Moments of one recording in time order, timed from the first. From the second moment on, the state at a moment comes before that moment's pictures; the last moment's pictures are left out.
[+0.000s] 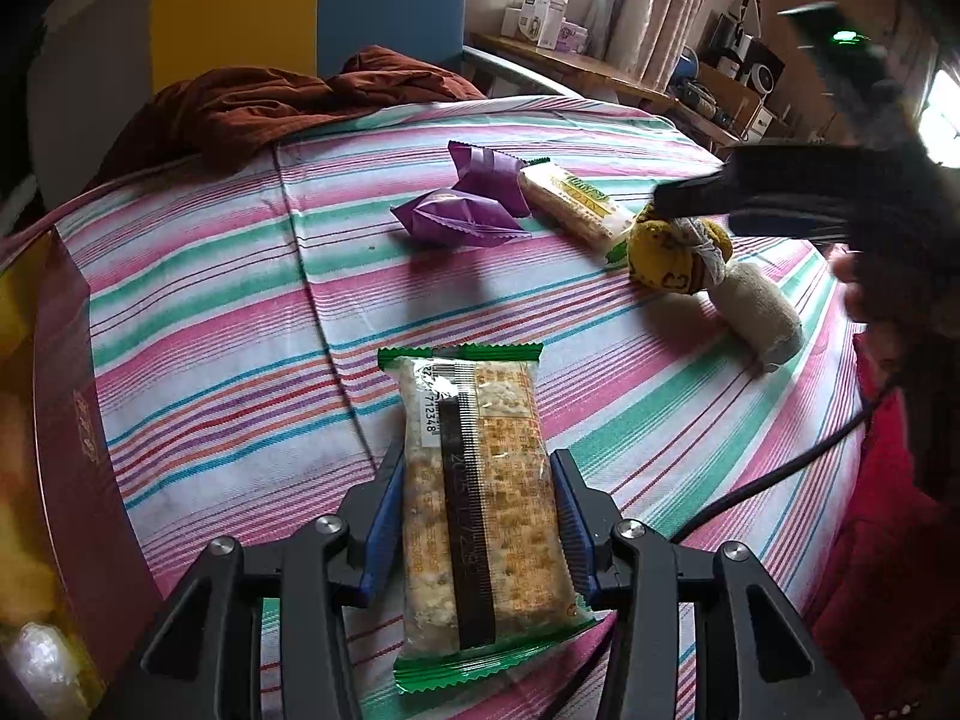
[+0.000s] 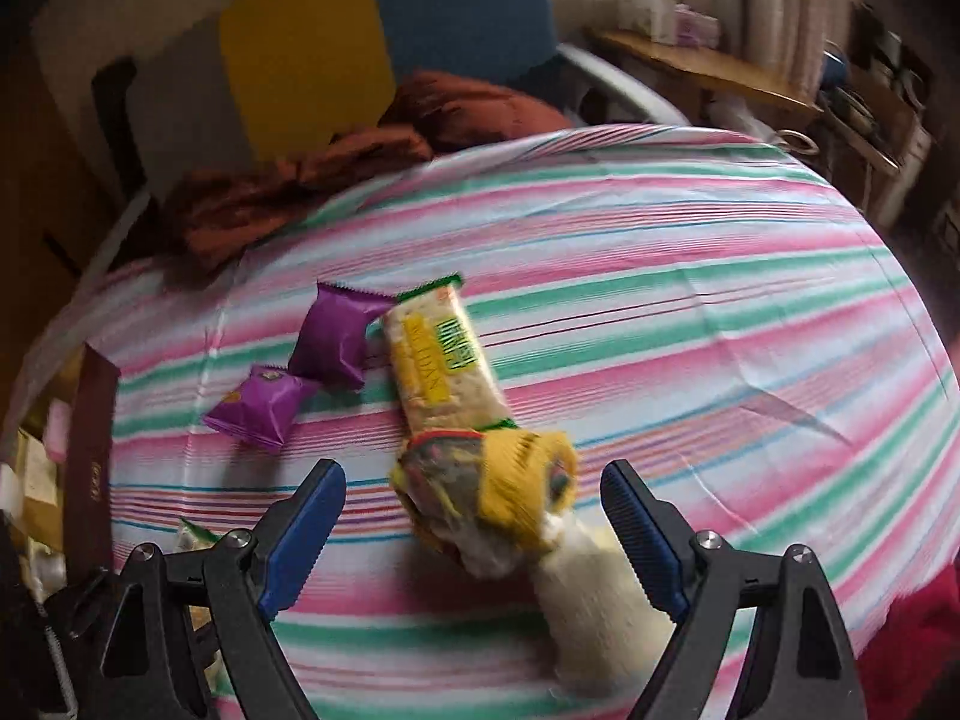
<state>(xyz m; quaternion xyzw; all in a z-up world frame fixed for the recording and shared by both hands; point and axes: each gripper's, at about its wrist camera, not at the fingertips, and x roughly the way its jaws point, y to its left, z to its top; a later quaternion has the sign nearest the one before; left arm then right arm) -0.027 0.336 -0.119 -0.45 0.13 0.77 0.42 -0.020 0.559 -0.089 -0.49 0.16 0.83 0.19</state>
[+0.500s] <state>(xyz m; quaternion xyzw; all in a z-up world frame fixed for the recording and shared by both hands) -0.012 0.305 -0.086 -0.44 0.09 0.77 0.45 0.015 0.539 -0.045 -0.40 0.17 0.88 0.18</state>
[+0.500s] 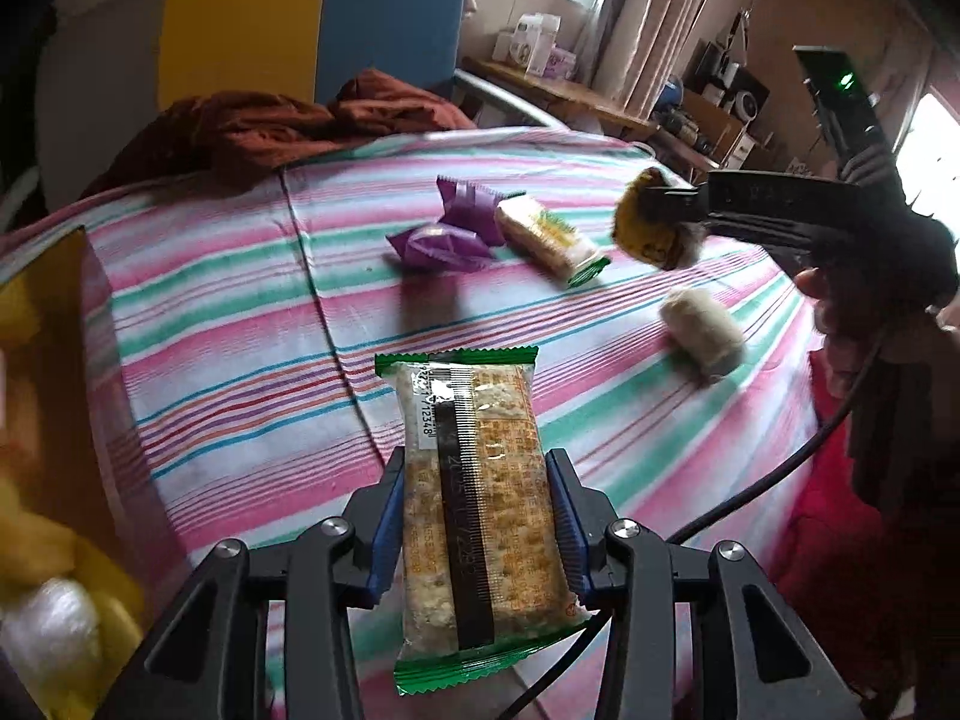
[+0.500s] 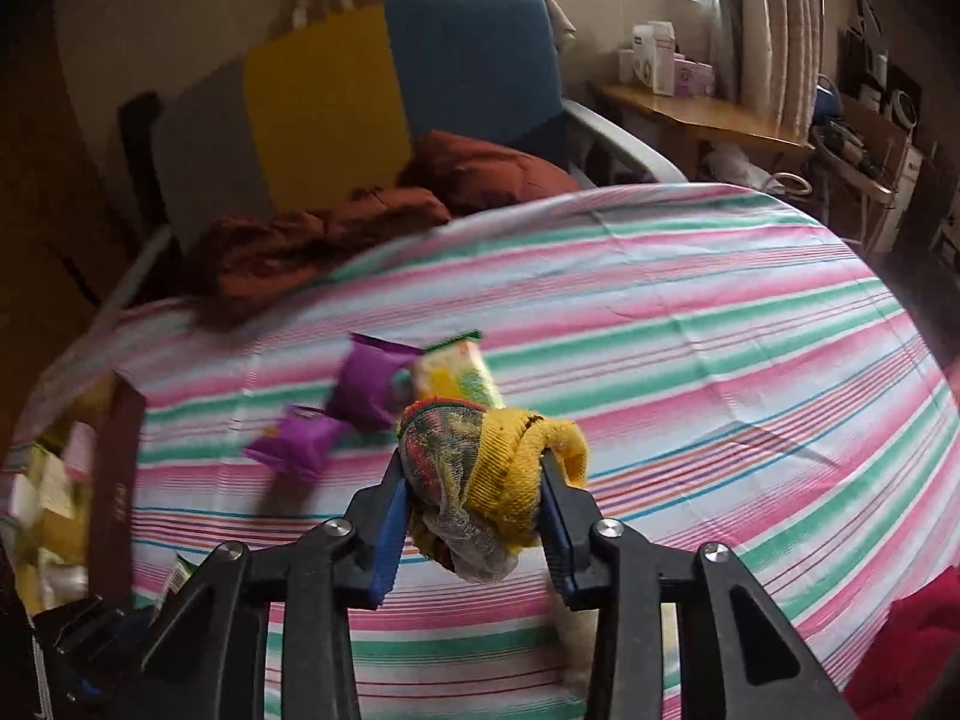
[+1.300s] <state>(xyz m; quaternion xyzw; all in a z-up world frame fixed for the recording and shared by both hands) -0.034 0.115 -0.018 -0.39 -0.02 0.86 0.33 -0.020 0.339 -0.005 -0.39 0.12 0.91 -0.02</state>
